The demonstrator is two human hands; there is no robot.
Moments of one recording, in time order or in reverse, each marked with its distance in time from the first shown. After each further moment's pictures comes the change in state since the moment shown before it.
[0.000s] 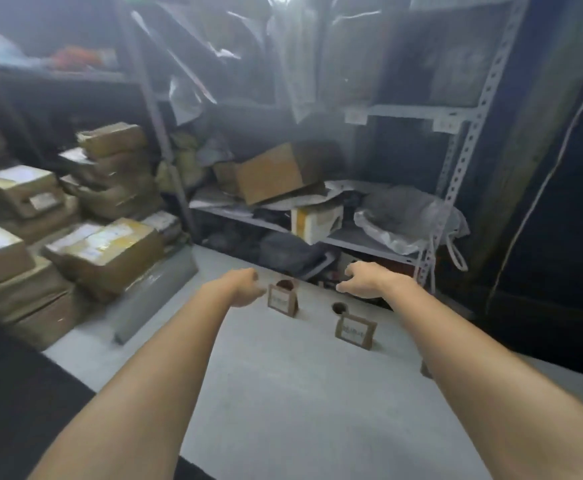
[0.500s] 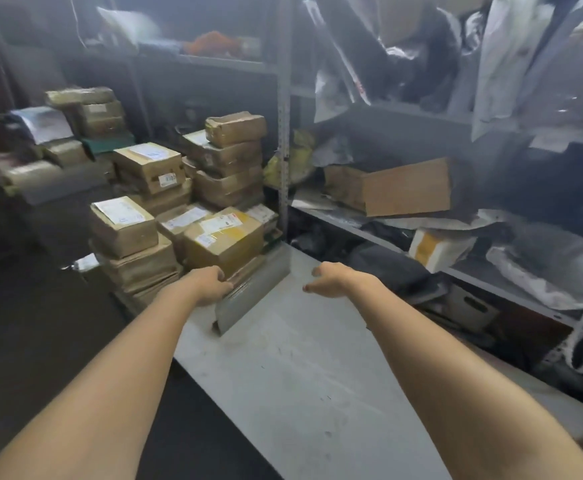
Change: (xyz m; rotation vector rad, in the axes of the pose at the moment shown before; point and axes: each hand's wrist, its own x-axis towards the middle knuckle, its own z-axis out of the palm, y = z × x) left_hand -0.010 -0.336 -0.073 -0.203 0.116 -0.314; right_hand 0.106 -0.340 0.060 -0.091 -0.095 -0.263
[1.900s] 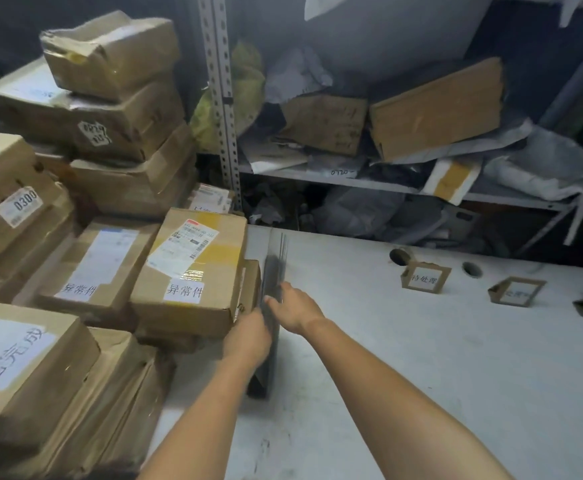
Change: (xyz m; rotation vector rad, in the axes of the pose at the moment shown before) left_hand 0.297 -0.084 0.100 0.011 -0.271 0.432; right_hand 0.303 -0.130 0.150 0.523 0.209 0.547
